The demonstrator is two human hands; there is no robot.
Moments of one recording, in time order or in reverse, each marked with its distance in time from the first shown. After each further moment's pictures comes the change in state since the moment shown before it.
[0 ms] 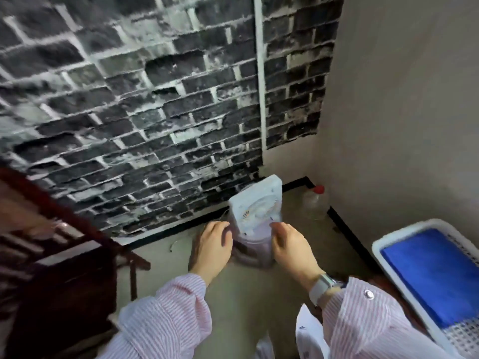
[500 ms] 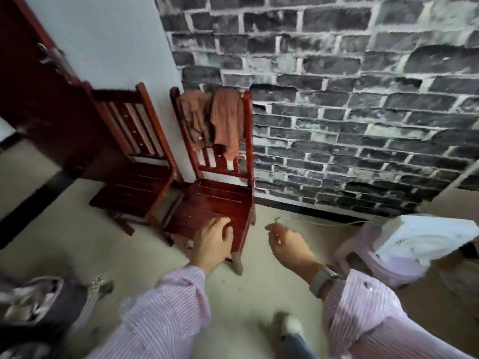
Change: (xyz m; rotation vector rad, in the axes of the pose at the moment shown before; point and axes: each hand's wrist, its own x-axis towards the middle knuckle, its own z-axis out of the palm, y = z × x) left_hand -0.221 -0.307 -0.191 -0.043 0.386 -0.534; right_hand -0.119 -0.297 0.253 -0.097 -0.558 -0.469
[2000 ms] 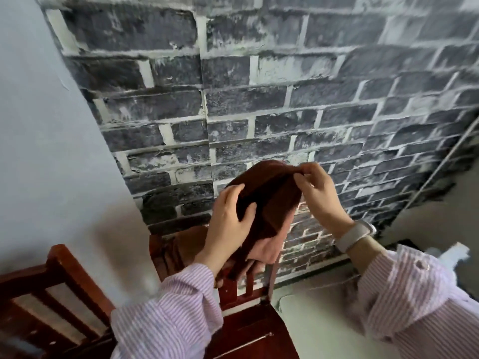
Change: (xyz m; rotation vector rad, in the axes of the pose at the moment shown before) left_hand 0.545 -0.021 -0.155 -0.464 -0.115 0.816; right_hand 0.446 -0.234 -0.110 0.342 0.986 0.025
